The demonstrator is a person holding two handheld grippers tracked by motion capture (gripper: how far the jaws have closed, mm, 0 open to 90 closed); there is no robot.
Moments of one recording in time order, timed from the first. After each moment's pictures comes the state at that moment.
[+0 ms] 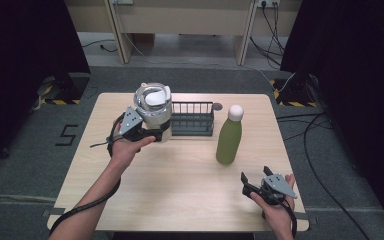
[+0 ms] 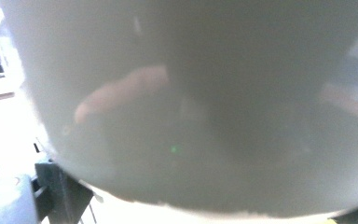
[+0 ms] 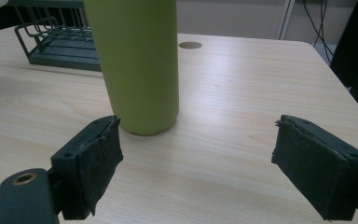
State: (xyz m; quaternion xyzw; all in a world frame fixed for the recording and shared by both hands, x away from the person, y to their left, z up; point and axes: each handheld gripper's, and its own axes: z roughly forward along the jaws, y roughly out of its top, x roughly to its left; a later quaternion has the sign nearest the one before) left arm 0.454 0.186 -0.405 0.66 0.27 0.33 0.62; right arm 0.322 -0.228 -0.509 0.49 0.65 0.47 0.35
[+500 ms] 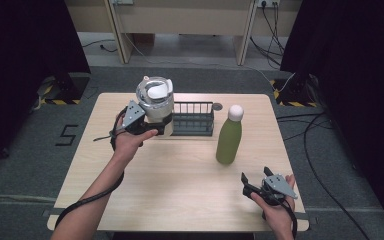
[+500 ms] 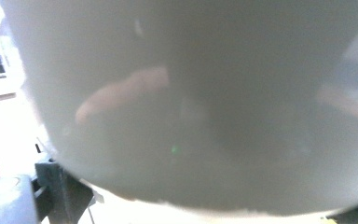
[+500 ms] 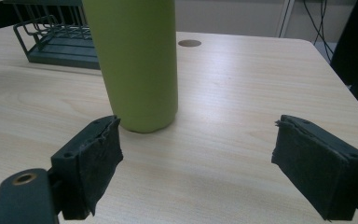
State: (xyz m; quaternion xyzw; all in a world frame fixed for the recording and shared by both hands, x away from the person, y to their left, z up) left arm 0.469 0.181 -0.398 0.66 0.28 0.32 0.62; right arm 0.321 -0.230 -0.510 0.49 0.65 0.47 0.35
